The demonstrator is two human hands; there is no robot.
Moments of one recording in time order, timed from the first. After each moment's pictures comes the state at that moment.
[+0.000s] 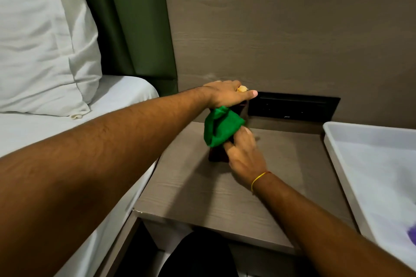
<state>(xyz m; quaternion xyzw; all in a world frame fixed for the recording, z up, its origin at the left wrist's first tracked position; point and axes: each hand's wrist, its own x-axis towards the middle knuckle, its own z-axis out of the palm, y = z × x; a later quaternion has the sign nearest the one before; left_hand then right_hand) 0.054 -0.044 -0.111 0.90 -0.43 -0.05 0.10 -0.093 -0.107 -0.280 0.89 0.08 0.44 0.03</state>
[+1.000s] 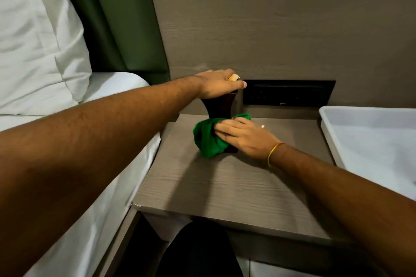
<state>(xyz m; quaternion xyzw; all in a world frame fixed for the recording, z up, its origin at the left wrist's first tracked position) 0.064 -0.046 -0.116 0.90 -0.43 -0.06 0.09 -0.090 -0.167 -0.264 0.90 0.29 0.29 0.15</state>
